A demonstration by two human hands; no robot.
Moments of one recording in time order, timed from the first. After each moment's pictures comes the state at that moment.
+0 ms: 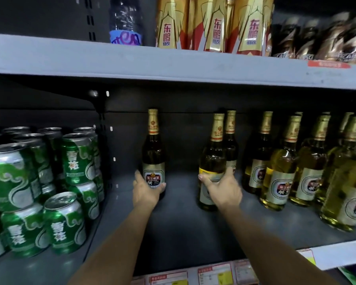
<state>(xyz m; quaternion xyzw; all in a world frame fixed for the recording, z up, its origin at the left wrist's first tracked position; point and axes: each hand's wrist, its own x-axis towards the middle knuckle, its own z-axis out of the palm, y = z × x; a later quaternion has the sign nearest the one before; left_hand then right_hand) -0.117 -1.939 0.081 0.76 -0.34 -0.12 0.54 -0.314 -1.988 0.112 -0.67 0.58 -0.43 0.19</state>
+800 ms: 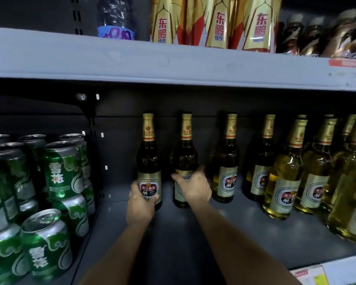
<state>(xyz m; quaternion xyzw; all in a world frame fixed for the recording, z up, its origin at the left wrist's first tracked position) -0.103 -1.956 0.057 0.74 -0.37 -0.09 0.55 -0.234 -2.017 0.115 -0.68 0.58 -0.40 0.21</state>
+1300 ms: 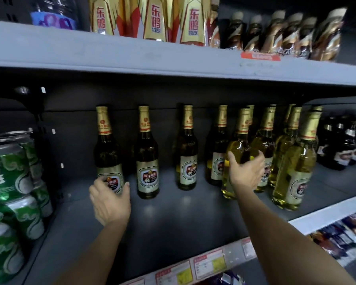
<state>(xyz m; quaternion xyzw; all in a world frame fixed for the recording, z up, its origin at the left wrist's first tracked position) -0.162 -1.945 0.070 0.76 -0.31 0.06 0.57 -0.436 -2.057 0.126 -0.45 0.65 -0.60 0.11</state>
